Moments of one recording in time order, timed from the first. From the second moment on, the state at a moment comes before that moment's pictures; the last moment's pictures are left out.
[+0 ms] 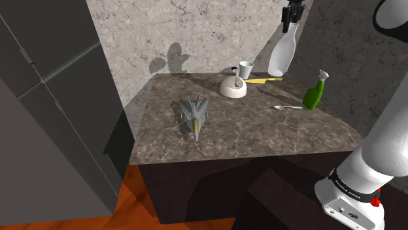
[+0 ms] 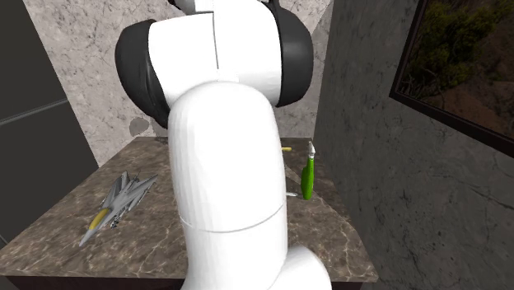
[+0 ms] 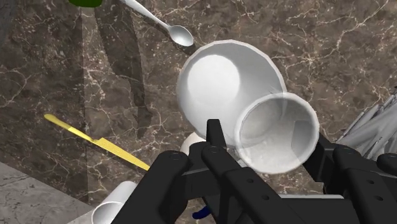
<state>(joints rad) -0.11 0.16 -0.39 -1.25 0.01 1.35 -0.41</state>
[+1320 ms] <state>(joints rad) 0.15 0.07 -0.18 -1.11 -0.01 1.11 0.05</state>
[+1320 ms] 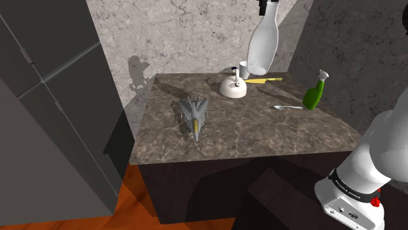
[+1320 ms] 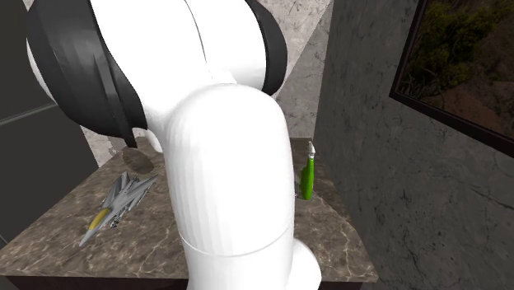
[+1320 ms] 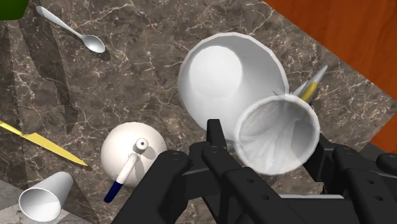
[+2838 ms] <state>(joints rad) 0.18 -0.11 -0.15 -1.65 -0.03 1.47 0.11</state>
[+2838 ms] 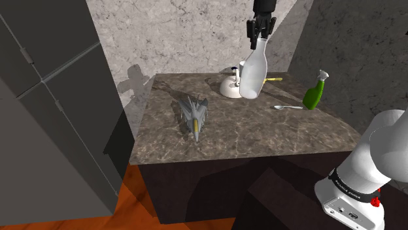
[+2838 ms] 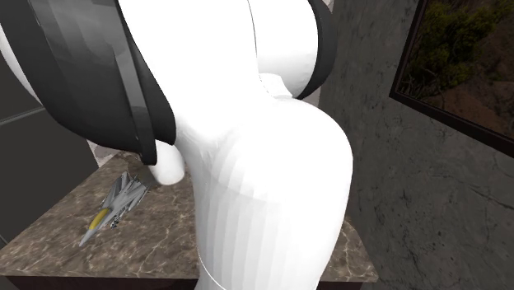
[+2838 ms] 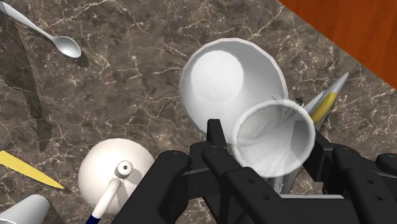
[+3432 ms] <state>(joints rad) 0.18 -0.14 -0.15 -1.80 -0.03 1.59 0.11</state>
